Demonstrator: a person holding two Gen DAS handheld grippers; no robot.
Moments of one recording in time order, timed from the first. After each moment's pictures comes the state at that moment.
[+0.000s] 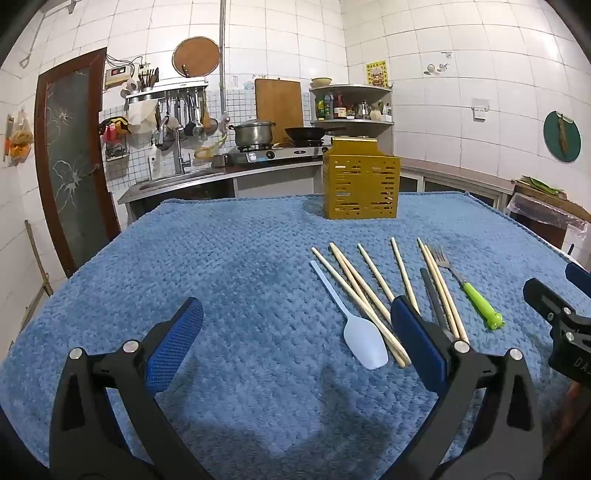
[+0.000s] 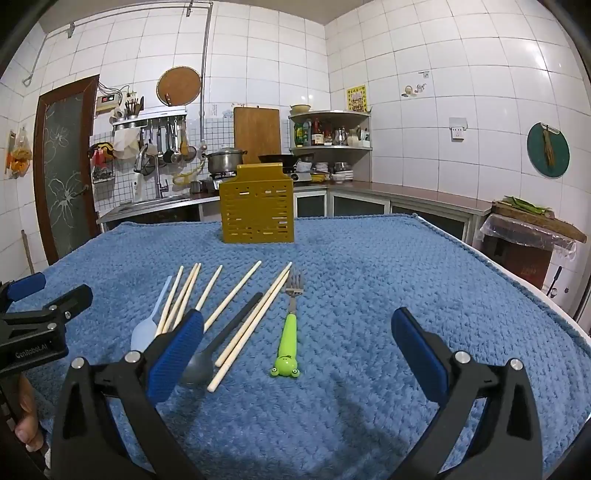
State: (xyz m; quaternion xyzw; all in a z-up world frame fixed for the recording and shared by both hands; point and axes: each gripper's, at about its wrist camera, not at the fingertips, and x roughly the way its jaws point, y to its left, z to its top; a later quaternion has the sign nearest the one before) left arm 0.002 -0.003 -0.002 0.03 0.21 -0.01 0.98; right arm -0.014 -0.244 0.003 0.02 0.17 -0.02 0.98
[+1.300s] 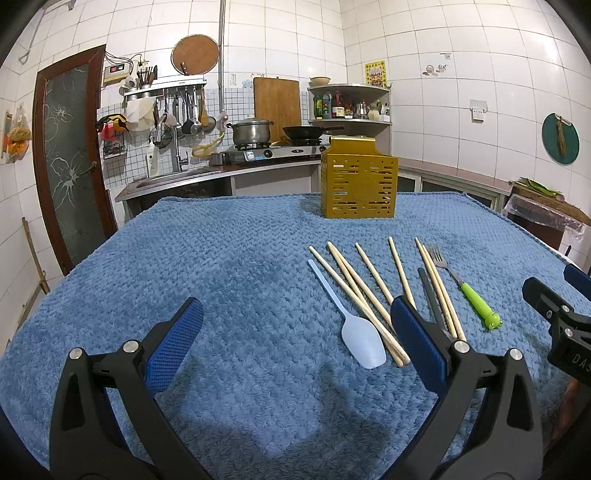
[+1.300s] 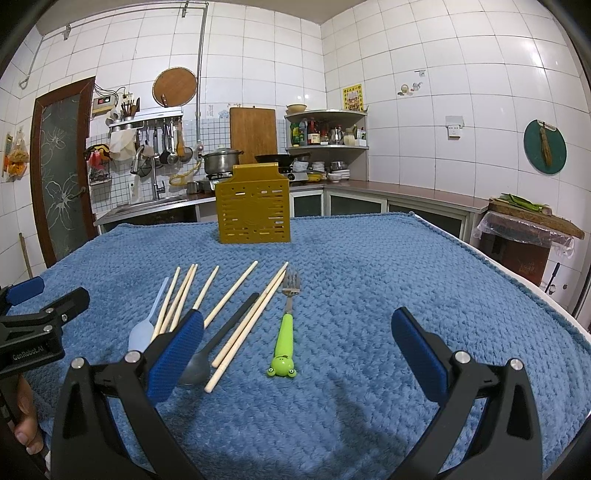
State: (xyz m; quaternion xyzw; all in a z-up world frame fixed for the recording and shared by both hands) left arm 0.002 -0.008 -0.008 0.03 0.21 -0.01 0.98; right arm -0.010 -0.249 -0.002 0.02 0.18 -0.03 0.98
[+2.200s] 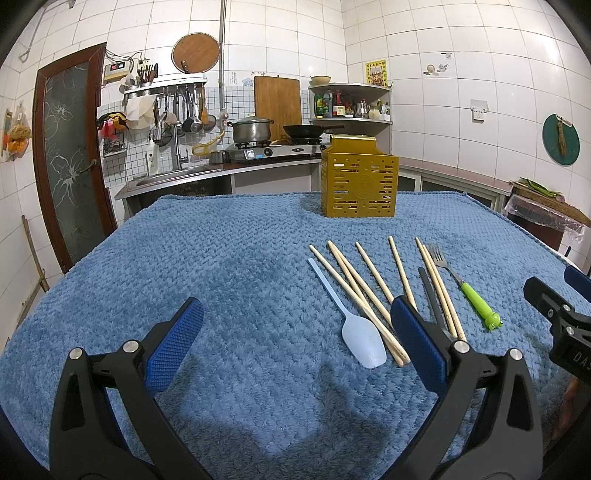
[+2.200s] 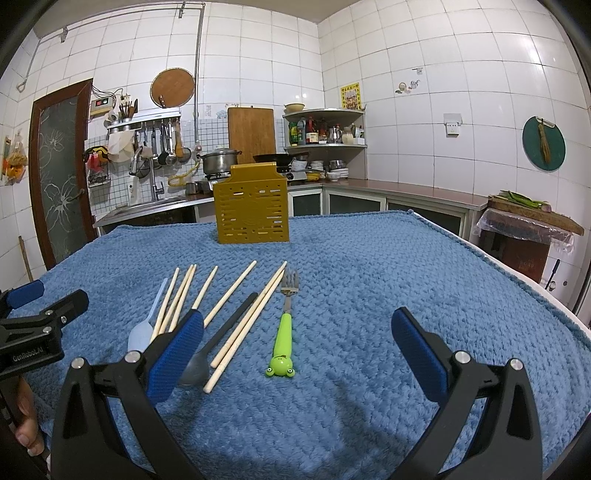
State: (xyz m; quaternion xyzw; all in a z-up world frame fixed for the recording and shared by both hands) left arm 0.003 -0.008 -0.009 0.03 0.21 -0.01 0.98; right arm -0.010 -0.251 -0.001 0.03 0.18 -0.03 0.98
